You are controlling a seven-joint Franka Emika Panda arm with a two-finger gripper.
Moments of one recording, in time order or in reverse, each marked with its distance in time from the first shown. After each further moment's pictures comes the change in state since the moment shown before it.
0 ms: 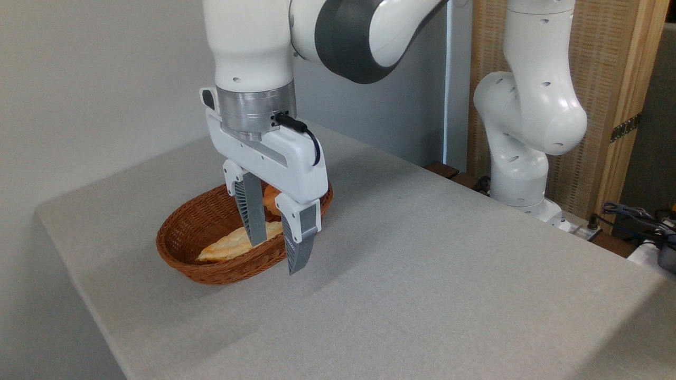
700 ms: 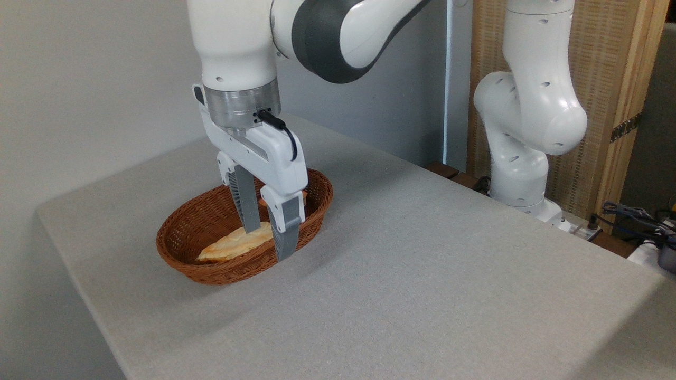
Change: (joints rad) arm 0.000 0.008 -0.064 -0.002 -0.009 -0.023 0.000
